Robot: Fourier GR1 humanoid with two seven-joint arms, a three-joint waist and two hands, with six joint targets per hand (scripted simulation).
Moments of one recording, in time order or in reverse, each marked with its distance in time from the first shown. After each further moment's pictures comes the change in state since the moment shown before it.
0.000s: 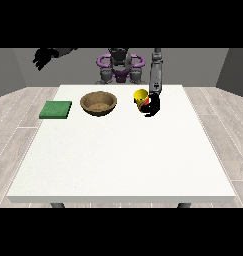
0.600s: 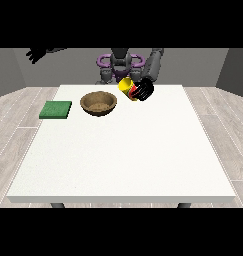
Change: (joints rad) left arm -0.118 -0.023 -0.291 0.025 -0.390 0.300 0.375; right arm 0.000 -0.068 -0.061 0.238 -0.023 0.051 0.033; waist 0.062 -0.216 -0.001
